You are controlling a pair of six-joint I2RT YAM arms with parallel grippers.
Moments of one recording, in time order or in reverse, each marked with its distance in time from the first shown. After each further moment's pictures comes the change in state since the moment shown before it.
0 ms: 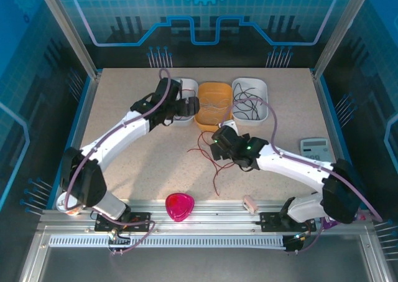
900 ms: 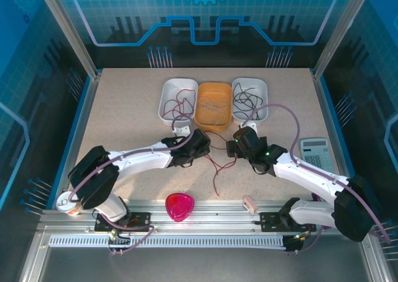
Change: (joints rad) left arm -0.355 0.083 -0.315 0.077 -0.250 -0.673; right arm -0.165 -0.169 -0.222 0.163 -0.039 0.007
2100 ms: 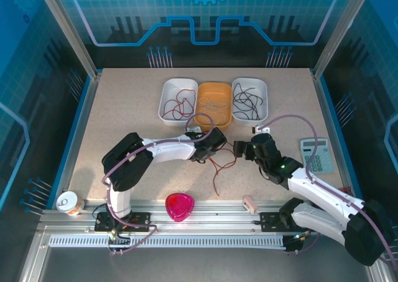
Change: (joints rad) left arm -0.021 0.296 0.230 -0.113 -0.007 -0.103; right arm -0.095 -0.216 -0.193 0.187 -0.104 0.013
